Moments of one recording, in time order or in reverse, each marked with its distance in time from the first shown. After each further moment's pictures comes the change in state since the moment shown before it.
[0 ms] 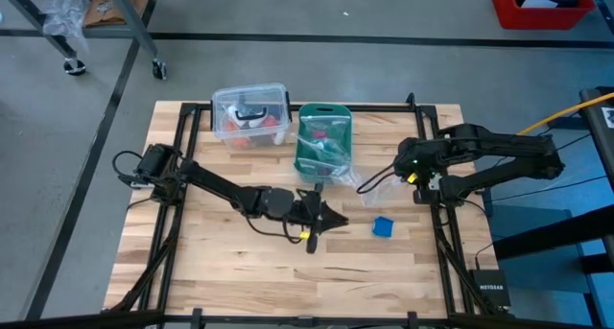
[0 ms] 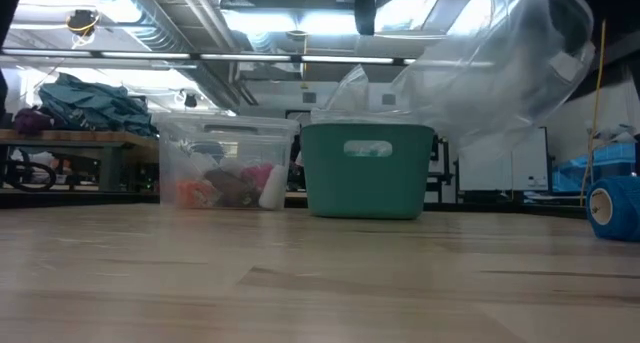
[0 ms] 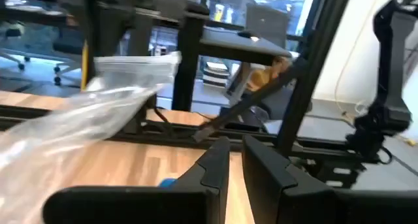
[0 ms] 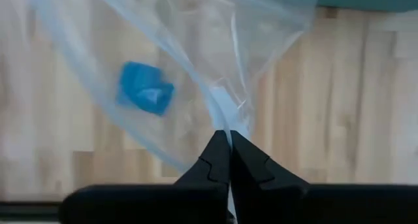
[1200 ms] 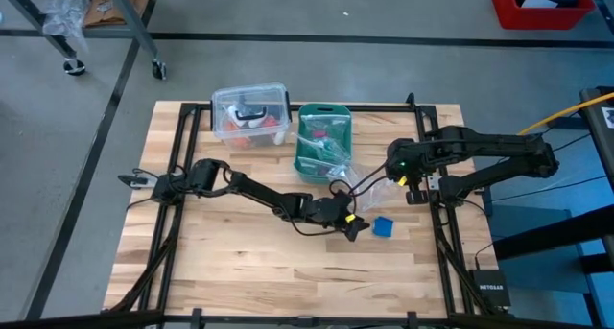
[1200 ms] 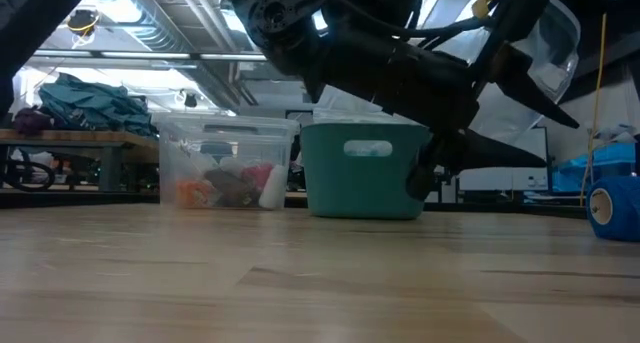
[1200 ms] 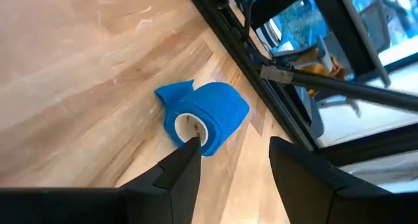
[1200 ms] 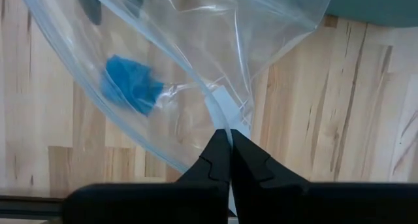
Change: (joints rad) left arm 0.079 0.441 0.366 -0.234 0.011 -0.814; right arm -0.001 0.077 0.000 0.039 0.026 -0.091
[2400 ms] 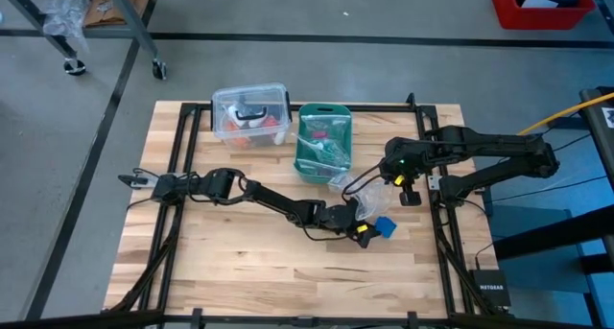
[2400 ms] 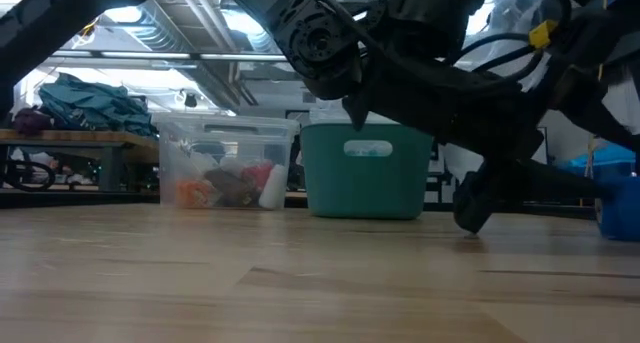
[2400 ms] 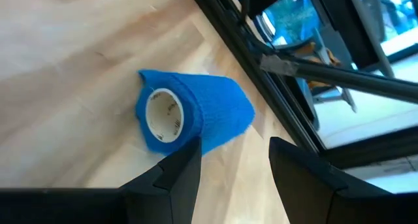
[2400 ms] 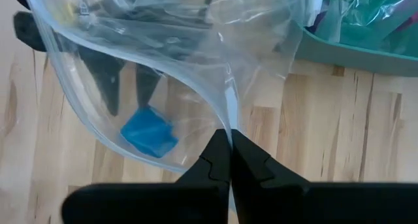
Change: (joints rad) left arm -0.020 0.197 0.238 -0.037 0.028 -0.006; right arm 0.000 0.000 0.000 0.144 -0.080 0.008
